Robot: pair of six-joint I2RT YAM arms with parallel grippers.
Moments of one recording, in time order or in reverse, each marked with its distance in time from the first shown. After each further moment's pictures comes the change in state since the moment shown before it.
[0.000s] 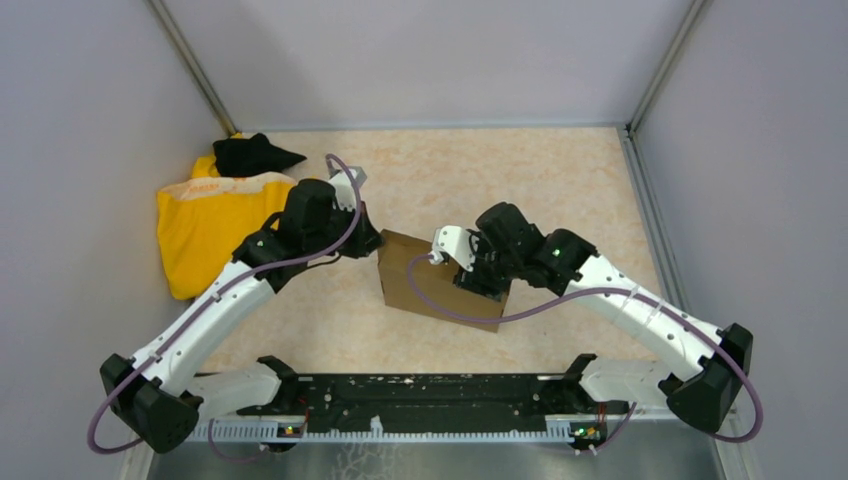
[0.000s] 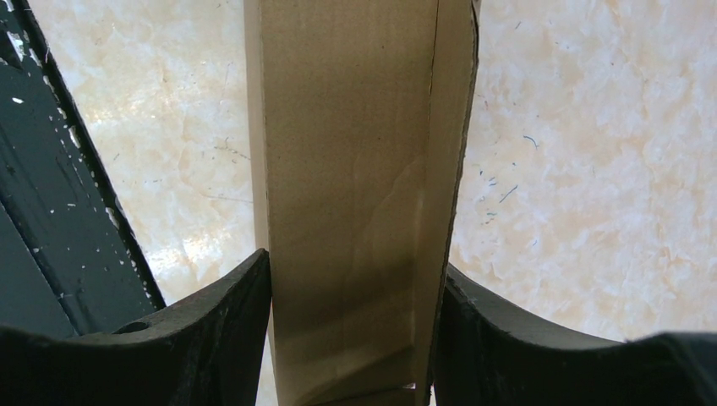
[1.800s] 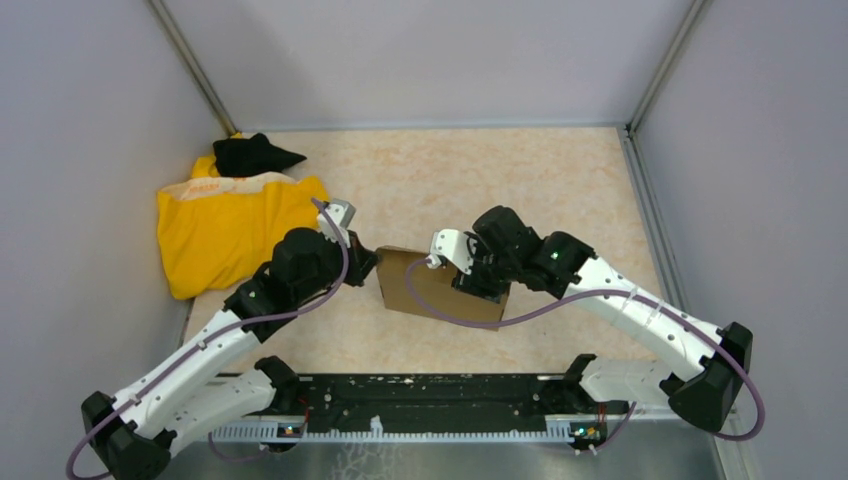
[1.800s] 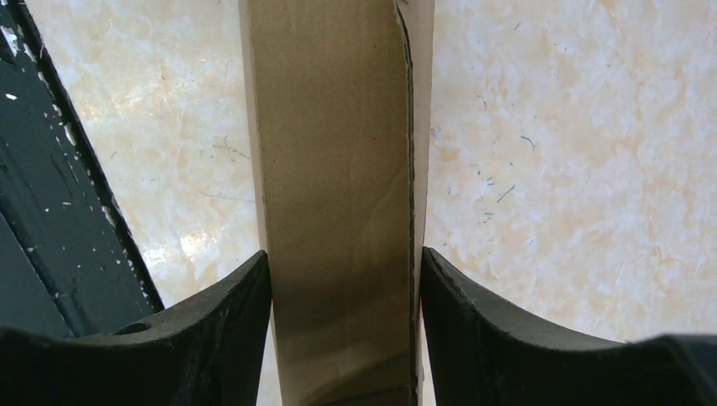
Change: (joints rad) left arm -0.114 -0.271 -0.328 0.254 -0.151 0.018; right arm 0.027 0.001 -0.007 0.006 0.031 0.010
